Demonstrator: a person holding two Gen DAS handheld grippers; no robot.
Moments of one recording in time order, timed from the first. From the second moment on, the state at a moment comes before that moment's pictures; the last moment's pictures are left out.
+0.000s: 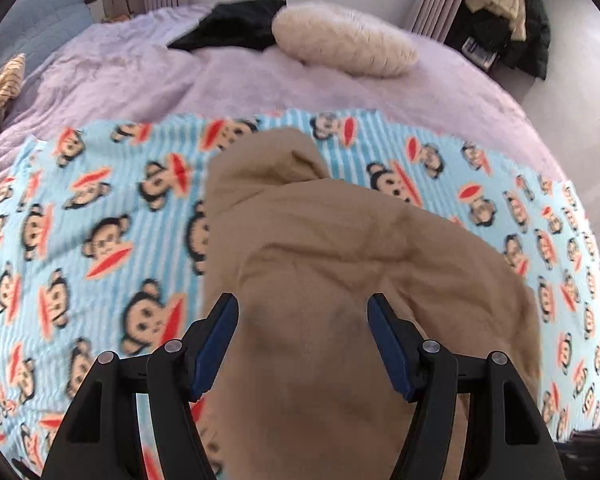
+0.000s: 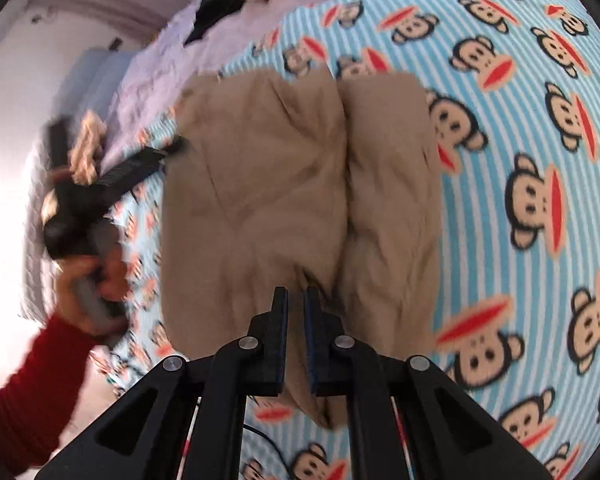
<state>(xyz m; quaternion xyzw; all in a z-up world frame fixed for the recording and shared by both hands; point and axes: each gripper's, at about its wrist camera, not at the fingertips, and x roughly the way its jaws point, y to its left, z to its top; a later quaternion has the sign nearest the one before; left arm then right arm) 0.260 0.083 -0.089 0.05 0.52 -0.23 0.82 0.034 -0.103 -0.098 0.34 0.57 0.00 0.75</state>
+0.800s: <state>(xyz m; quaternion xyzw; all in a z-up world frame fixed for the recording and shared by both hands) 0.124 0.162 -0.100 0.07 0.59 -0.22 0.77 -0.010 -0.096 -0.095 0.34 0.61 -0.08 0.71</state>
